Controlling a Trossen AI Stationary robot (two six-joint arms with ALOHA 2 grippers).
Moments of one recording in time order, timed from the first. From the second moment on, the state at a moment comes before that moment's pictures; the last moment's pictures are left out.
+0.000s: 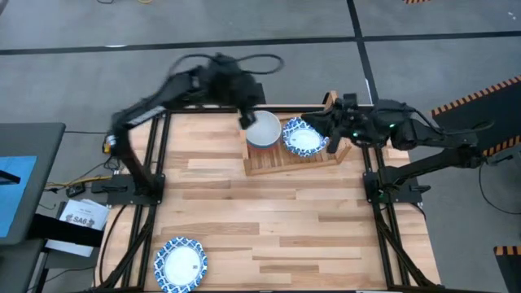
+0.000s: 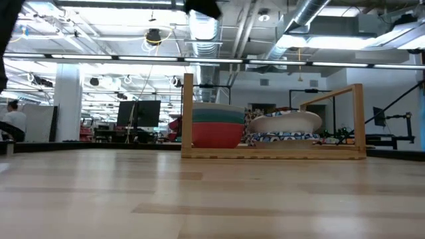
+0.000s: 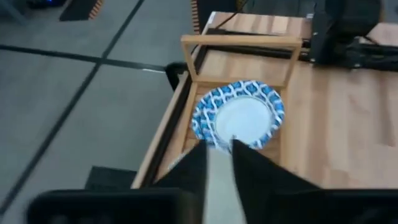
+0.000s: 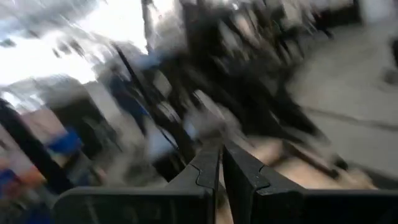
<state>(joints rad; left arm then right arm) 0.35 1.73 2.08 -0.90 -0.10 0.14 -0.03 1.03 1.24 -0.12 0.25 0.44</state>
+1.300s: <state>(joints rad) 0.28 0.82 0.76 0.24 -0.14 -0.30 -0.05 1.30 0.71 -0.50 0.61 1.47</state>
